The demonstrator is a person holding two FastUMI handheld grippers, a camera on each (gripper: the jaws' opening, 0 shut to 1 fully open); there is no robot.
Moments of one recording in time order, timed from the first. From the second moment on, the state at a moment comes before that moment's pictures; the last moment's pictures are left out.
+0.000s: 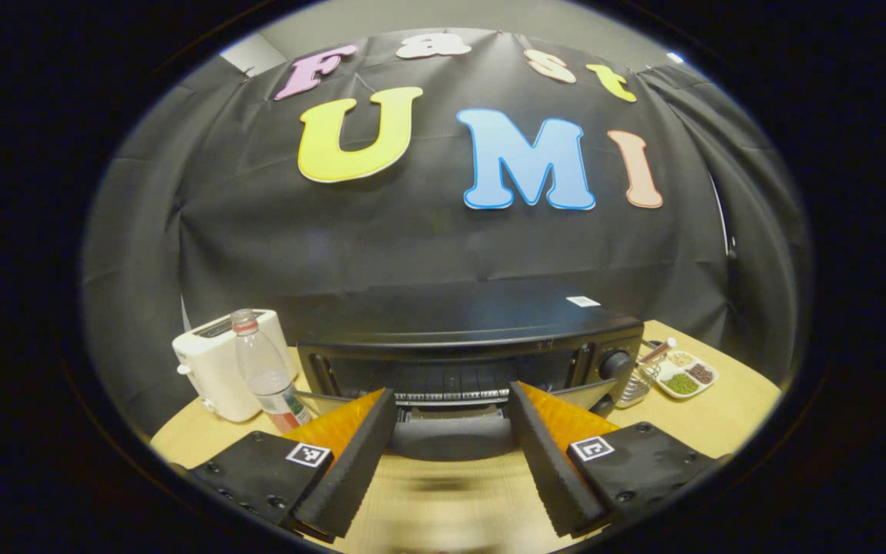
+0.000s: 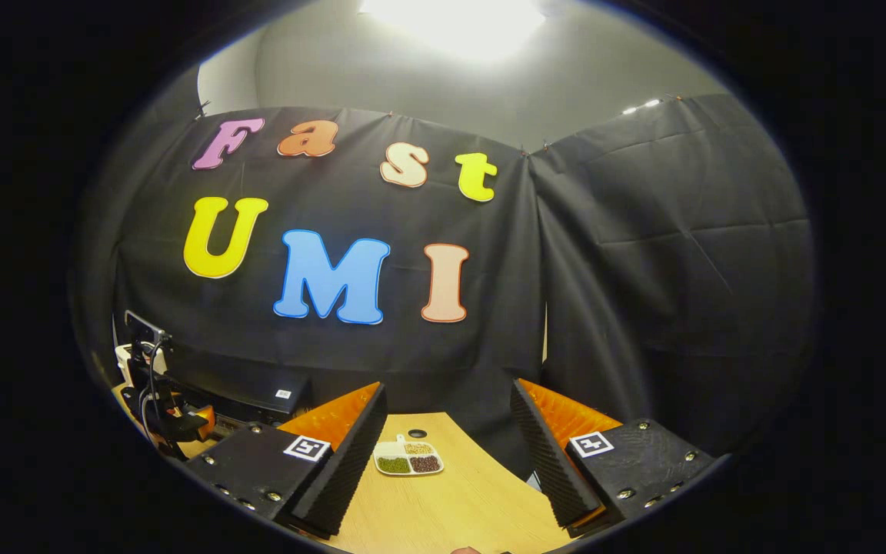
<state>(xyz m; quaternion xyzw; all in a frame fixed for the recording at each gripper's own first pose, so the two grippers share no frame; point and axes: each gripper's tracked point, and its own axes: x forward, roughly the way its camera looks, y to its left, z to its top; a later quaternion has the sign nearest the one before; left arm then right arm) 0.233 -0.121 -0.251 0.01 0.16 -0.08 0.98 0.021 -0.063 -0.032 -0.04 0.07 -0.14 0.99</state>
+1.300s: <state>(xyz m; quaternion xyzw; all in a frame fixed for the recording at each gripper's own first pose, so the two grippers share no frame) 0.142 -0.119 -0.347 0.04 0.26 -0.09 0.96 0.005 -0.049 -0.056 -0.01 0.10 -0.10 0.99</state>
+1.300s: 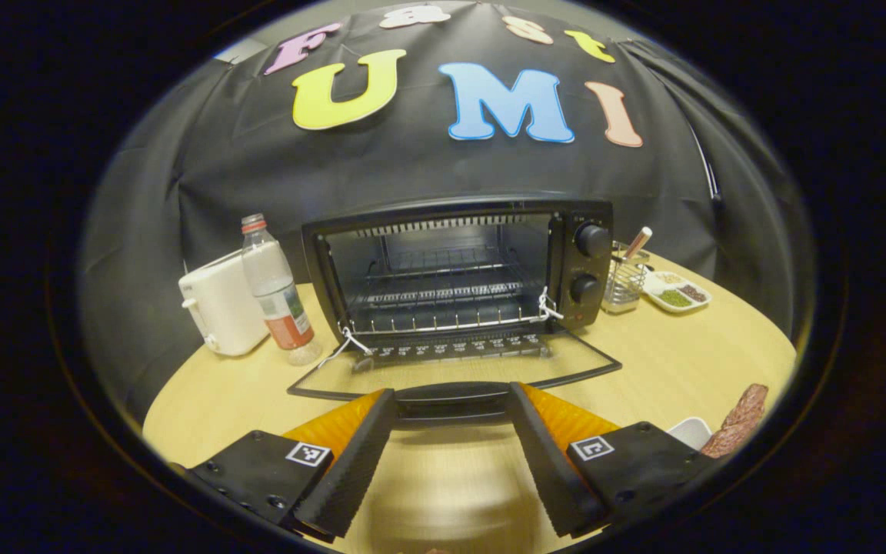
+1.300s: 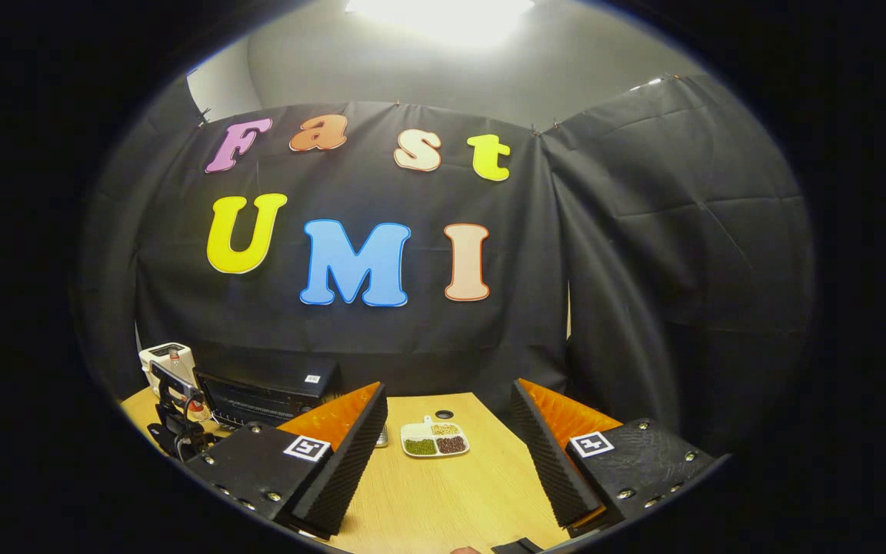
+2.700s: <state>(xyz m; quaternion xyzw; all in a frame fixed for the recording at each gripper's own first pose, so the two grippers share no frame) 0.071 -0.004 -0.069 0.00 0.05 0.00 1.00 0.014 0.075 -0.254 0.19 0.36 0.11 0.91</state>
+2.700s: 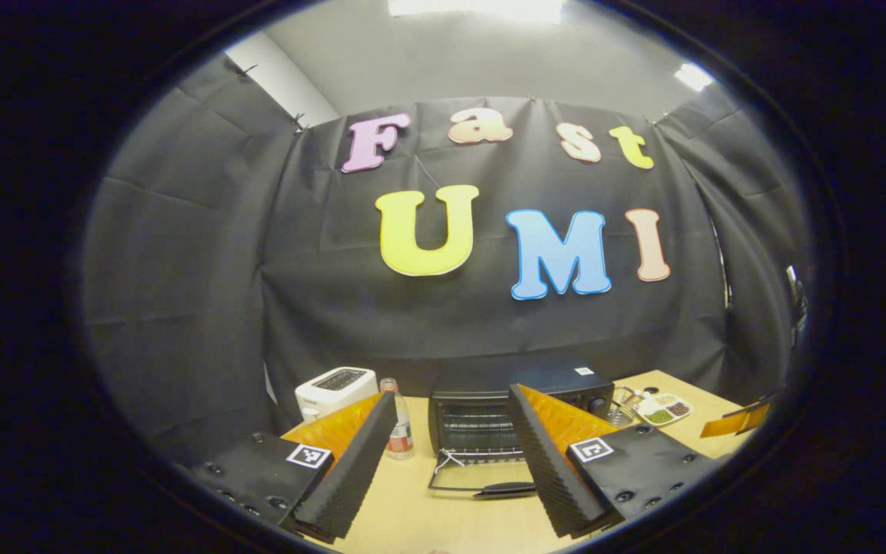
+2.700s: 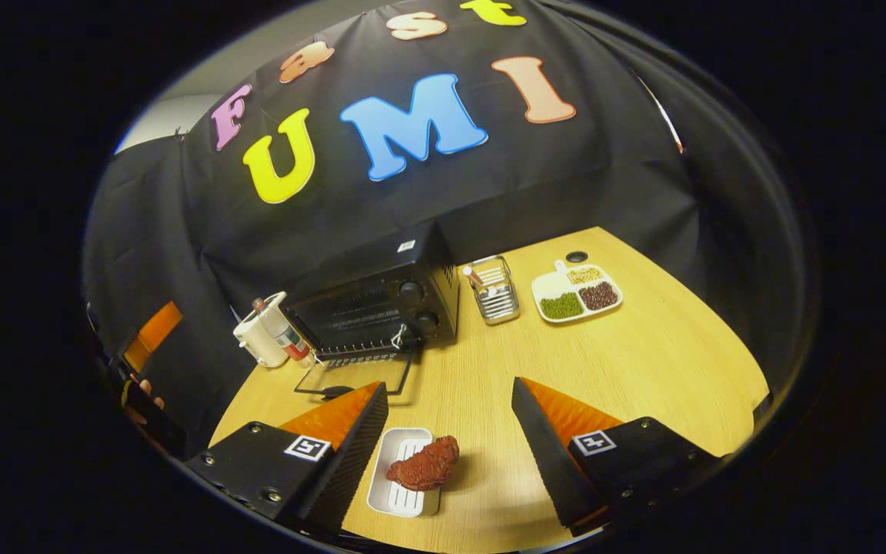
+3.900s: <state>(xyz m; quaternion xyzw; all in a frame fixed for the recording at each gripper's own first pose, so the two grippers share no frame) 0.044 0.035 -0.078 0.01 0.06 0.05 1.00 -0.033 0.137 -0.347 0.36 0.51 0.12 0.77</state>
